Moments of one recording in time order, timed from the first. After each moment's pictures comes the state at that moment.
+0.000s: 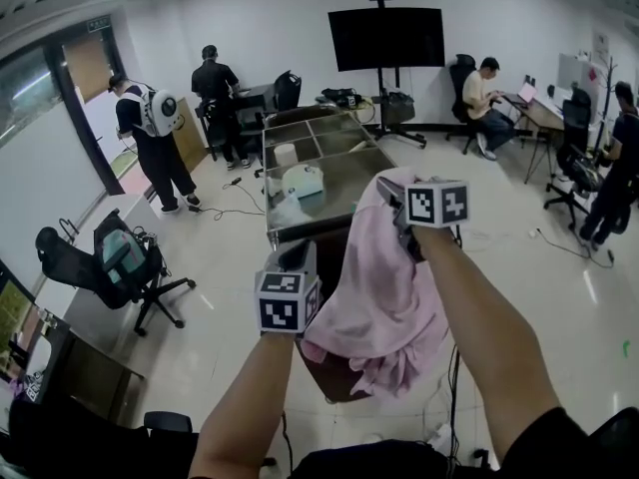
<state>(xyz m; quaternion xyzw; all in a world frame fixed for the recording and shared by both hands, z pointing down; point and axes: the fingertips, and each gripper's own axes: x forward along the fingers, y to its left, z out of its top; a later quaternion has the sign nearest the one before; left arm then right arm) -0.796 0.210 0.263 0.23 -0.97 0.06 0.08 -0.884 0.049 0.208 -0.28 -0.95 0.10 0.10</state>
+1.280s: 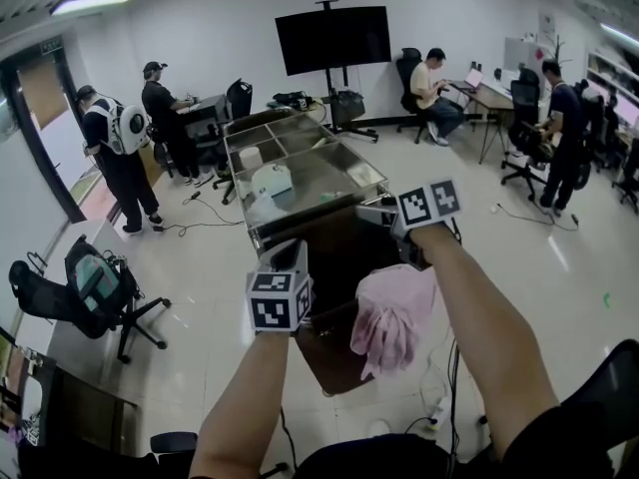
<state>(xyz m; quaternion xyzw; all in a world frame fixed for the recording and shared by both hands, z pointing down) -0.762 0.208 0.267 0.31 -0.94 0.05 0.08 -0.805 0.053 0.260 -0.26 -0.93 0.13 0.23</state>
